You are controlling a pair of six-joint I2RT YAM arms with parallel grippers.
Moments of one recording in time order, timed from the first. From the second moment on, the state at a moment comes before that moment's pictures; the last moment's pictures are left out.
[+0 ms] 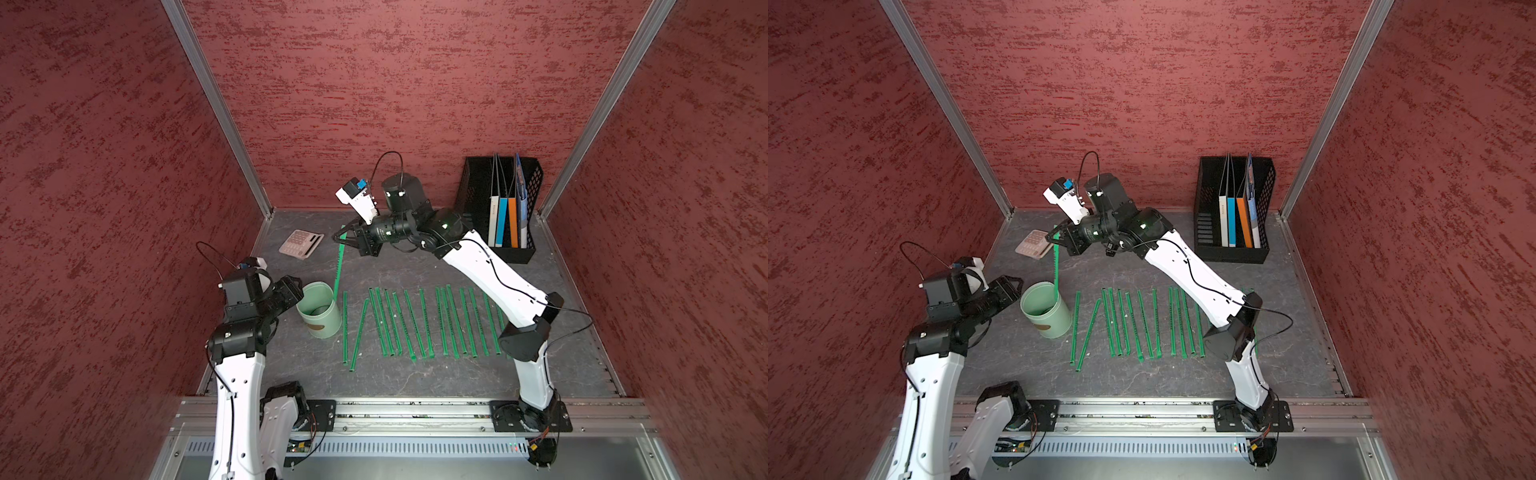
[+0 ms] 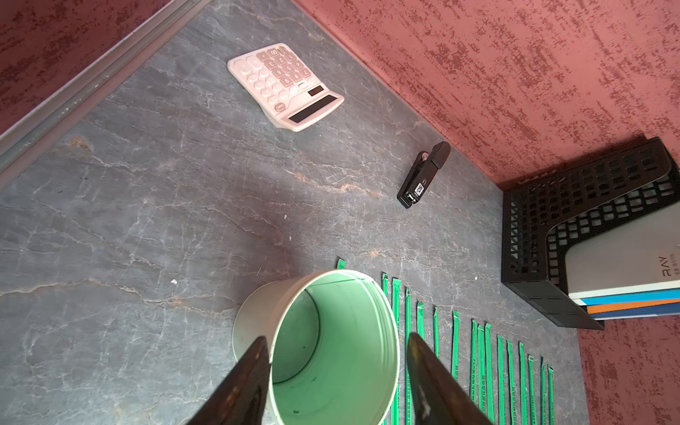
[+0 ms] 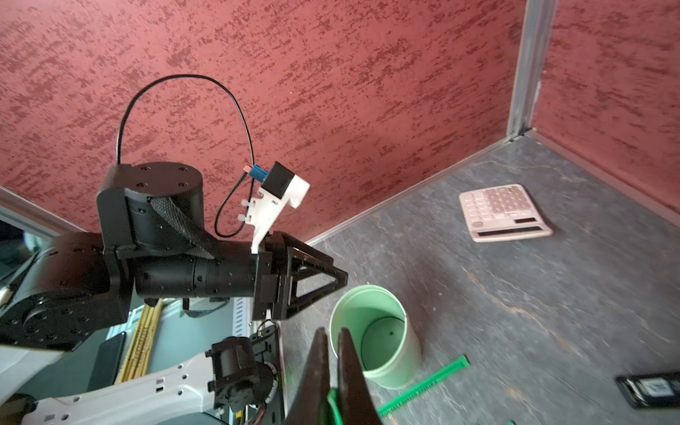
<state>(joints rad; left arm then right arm) 0.24 0.75 0.88 -0.81 0.28 -0.46 0.85 2.02 2.43 -0.86 -0.51 0.14</state>
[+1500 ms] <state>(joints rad) 0.24 0.87 0.83 -0.72 0.34 -0.45 0.48 2.07 1.86 -1.25 -0.37 0.23</state>
